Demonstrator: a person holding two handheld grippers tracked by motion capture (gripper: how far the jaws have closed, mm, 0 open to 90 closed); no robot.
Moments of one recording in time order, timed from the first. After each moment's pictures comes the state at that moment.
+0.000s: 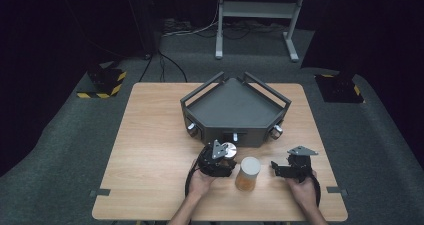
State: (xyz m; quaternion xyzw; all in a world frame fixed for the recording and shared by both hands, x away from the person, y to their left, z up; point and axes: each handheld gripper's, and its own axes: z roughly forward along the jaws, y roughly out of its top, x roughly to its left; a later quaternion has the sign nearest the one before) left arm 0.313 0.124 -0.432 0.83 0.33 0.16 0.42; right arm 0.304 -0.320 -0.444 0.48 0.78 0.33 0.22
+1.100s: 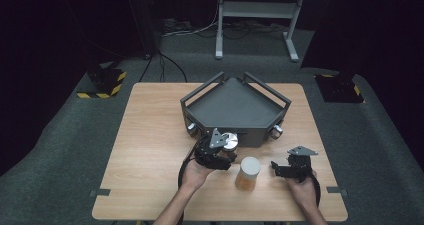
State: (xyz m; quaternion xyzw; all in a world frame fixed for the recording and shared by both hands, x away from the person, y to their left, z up) left arm 0.297 0.127 -0.381 0.76 0.38 0.14 0.51; right arm 0.304 -0.320 -0.444 0.48 0.78 0.33 0.22
